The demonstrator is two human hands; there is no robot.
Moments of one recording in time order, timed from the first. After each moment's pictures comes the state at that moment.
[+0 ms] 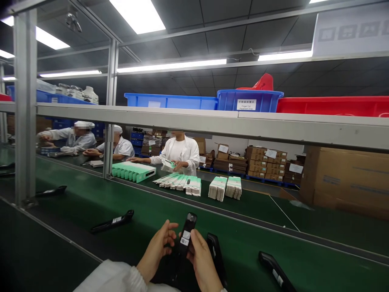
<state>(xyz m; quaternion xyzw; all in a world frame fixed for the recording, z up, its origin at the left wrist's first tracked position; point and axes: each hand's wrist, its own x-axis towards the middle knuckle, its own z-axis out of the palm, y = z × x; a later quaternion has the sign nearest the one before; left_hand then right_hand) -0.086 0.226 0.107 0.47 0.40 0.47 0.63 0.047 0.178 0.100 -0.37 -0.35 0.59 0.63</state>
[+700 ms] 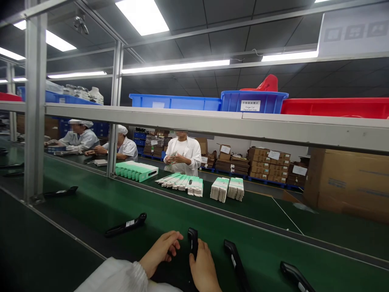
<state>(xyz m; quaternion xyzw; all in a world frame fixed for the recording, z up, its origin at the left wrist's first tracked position) -0.093 0.231 0.098 0.56 0.44 0.35 0.61 0.065 0.196 0.051 -0.70 -0.55 0.20 0.41</state>
